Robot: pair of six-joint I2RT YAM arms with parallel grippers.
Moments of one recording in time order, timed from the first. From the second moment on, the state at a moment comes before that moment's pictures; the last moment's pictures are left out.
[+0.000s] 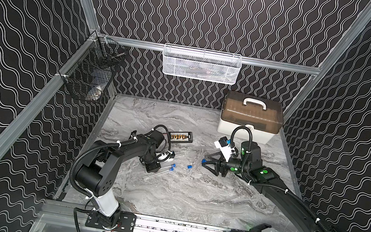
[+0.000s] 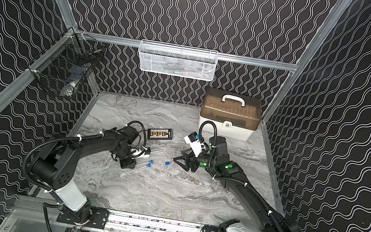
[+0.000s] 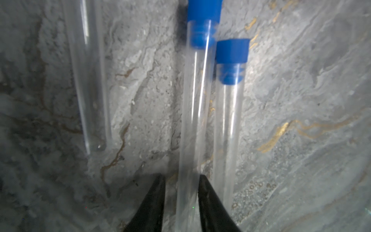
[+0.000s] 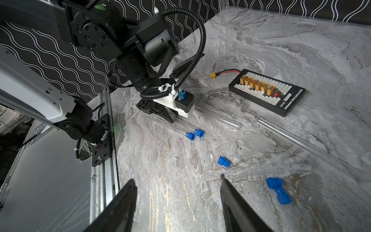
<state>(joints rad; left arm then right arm) -0.29 1.66 0.94 -0.74 0.13 0.71 0.46 1.18 0.79 -0.20 -0.72 -0.02</state>
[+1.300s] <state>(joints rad) -0.26 1.25 0.96 -0.43 0.16 0.24 0.43 1.10 0.79 -0.41 -0.14 0.13</state>
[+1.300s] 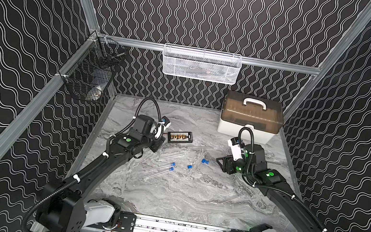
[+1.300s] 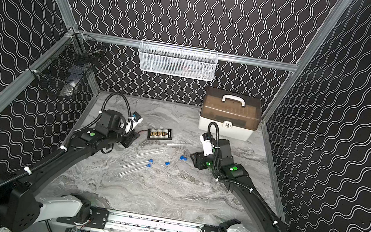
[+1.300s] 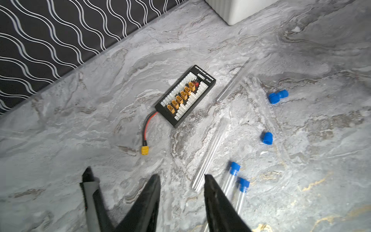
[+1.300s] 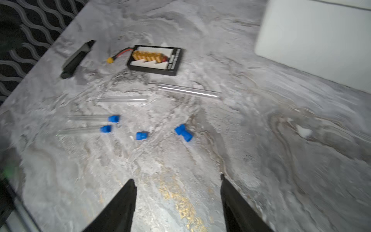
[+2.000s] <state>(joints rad) -0.46 1.78 1.25 -0.72 0.10 0.50 0.42 1.15 0.80 -0.42 -0.10 0.21</state>
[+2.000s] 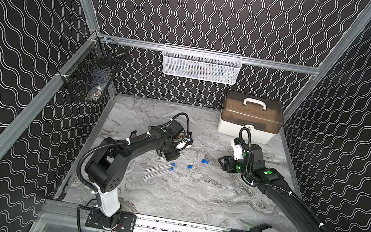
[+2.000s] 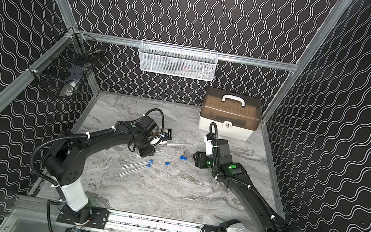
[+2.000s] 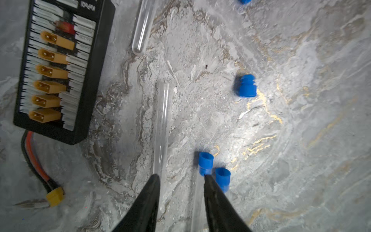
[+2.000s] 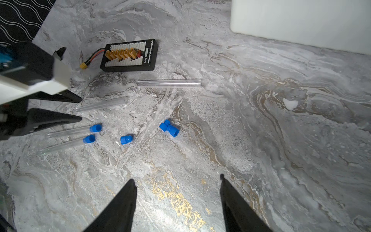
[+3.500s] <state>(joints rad) -0.45 2.00 1.38 -0.81 -0.01 0.55 0.42 1.16 0.81 -0.43 -0.14 0.19</state>
